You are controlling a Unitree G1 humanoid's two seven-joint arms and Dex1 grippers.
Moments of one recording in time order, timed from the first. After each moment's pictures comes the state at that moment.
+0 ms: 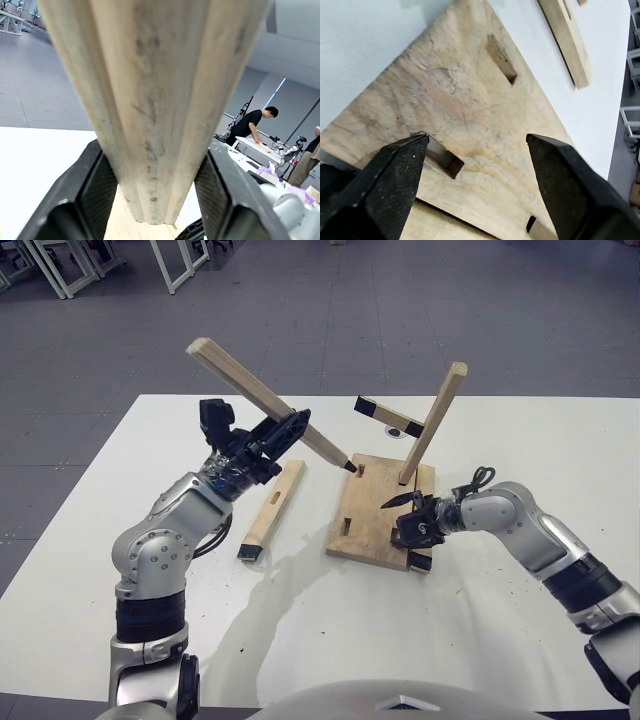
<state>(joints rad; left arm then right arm) -0.24 0.42 0.17 -0.29 -1.03 0.67 -0.38 -0.52 -0.69 0.60 0.03 -0.32 -0.23 1.04</state>
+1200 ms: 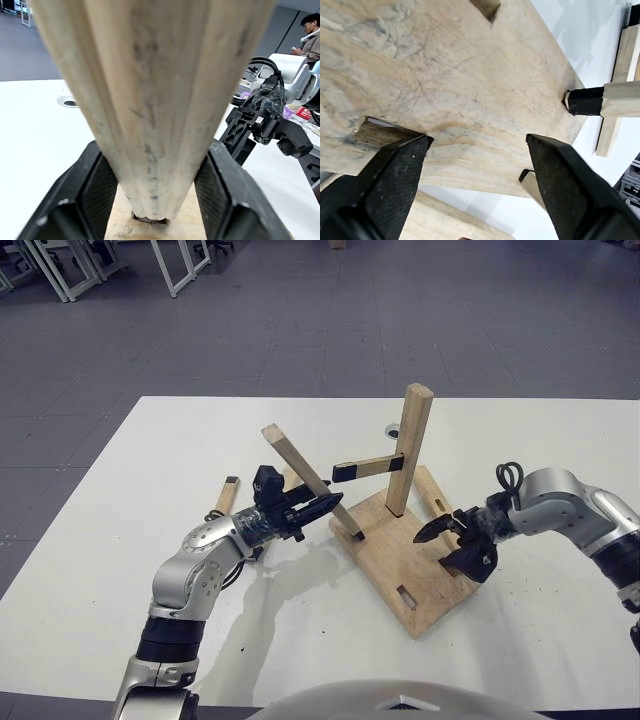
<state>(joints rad) -0.10 0.42 -0.03 -0.15 -0.64 0.47 -0.80 -0.60 -0.89 0.59 0.25 -0.28 -0.95 1.18</state>
